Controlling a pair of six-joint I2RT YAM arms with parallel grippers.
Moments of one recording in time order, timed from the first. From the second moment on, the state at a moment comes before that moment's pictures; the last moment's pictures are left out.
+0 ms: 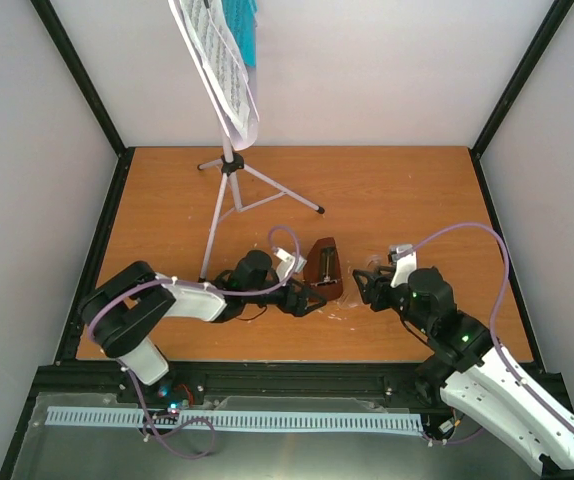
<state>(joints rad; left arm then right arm) -0.83 1.60 0.54 0.57 0.54 -0.56 0.66 0.51 0.48 -0.40 0.05 0.44</state>
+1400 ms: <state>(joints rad) -0.40 1.27 0.98 -0.12 0.59 -0.12 0.67 0.65 0.11 0.49 -0.05 0.01</state>
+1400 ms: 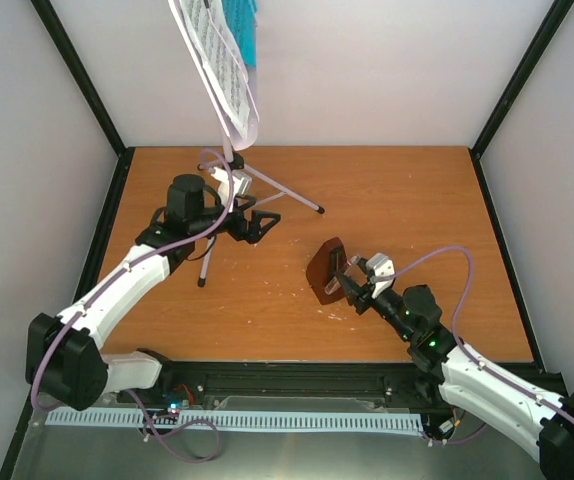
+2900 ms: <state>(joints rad) -0.40 1.20 0.93 -0.12 0.46 -0.11 0.68 0.74 0.10 0.69 -0.03 -0.11</state>
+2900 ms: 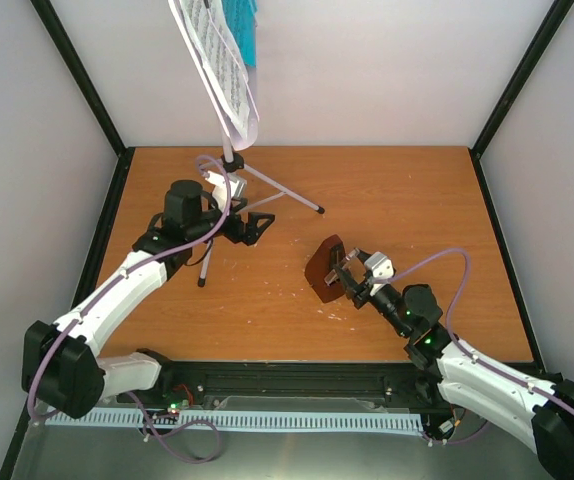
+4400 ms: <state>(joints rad) -0.40 1.21 0.93 -0.12 0.48 -0.11 0.74 1.07 0.06 0.98 0.08 -0.06</state>
